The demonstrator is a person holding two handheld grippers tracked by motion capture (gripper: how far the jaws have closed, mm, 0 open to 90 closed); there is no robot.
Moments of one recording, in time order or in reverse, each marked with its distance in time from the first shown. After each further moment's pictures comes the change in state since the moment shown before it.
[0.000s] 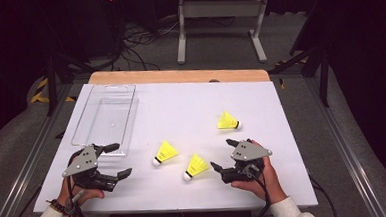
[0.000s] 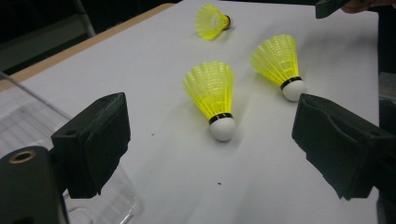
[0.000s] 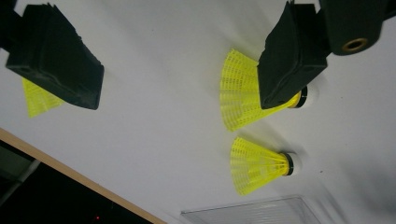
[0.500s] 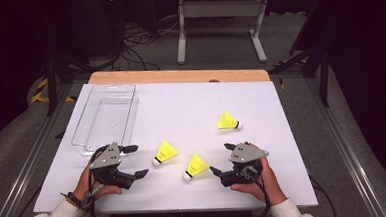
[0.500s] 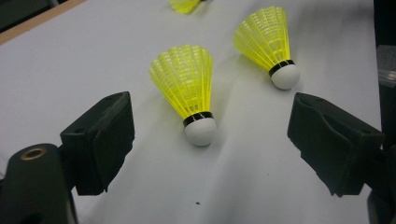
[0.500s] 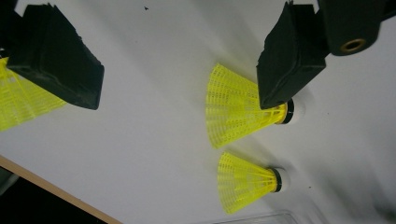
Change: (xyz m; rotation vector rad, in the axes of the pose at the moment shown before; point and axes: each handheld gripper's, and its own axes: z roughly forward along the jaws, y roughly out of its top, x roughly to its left) left arm -0.004 0.013 0.044 0.124 -0.072 0.013; right arm 0.004 -0.004 0.004 0.047 0.040 -0.004
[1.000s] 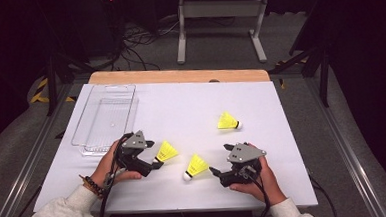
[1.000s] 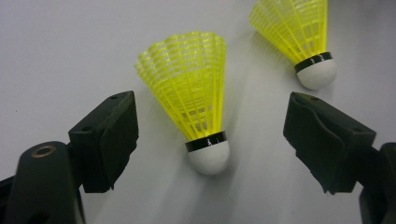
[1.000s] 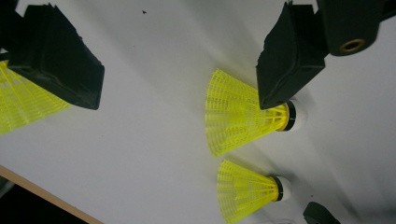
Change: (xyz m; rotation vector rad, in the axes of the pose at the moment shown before) left arm 0.017 0.030 0.053 0.206 -0.081 -0.050; right arm 0.000 -0.001 0.003 0.028 0.002 -0.001
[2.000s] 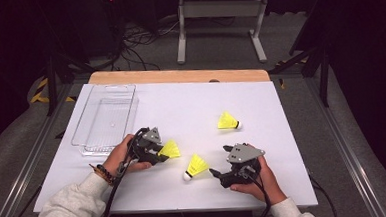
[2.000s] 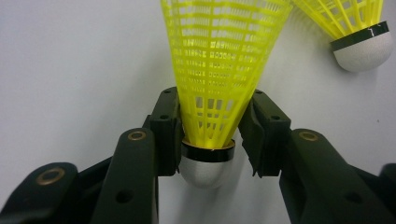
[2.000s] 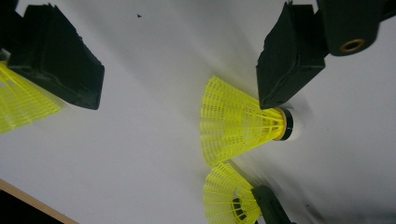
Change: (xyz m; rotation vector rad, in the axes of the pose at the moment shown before) left arm 0.015 0.021 0.029 0.197 -0.046 0.064; right arm -0.001 -0.003 0.003 0.017 0.025 -0.008
